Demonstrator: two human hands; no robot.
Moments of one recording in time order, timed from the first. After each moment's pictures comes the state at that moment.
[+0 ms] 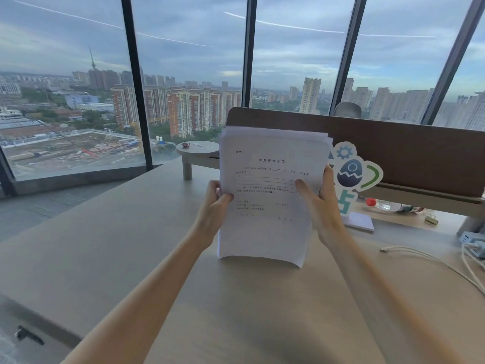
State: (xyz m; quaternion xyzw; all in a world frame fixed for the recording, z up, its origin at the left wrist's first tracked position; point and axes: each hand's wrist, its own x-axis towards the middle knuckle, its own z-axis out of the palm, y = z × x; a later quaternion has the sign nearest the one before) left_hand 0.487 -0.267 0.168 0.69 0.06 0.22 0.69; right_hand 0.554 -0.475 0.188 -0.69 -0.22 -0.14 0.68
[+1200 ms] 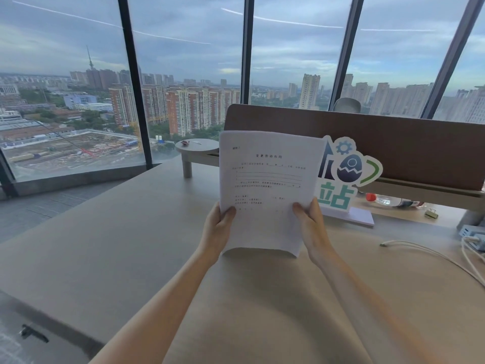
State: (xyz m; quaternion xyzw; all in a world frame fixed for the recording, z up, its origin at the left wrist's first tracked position) left_hand 0.486 -0.277 0.117 0.68 0.05 0.24 0.69; right_hand 0.547 -0.471 0.133 -0.67 -0.16 -0.04 0.73
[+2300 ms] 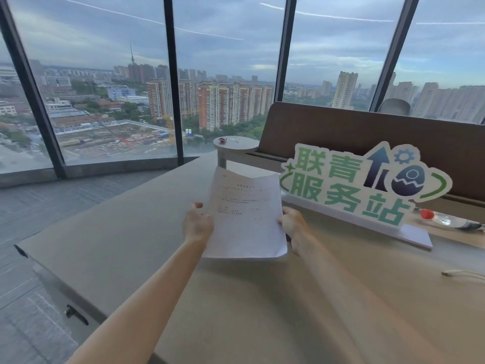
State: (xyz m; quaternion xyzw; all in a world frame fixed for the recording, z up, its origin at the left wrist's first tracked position) left_hand 0.488 -0.148 0.100 0.73 0.37 0.27 0.51; right_hand 0.580 -0.342 0.123 -0.78 -0.07 0.15 0.60
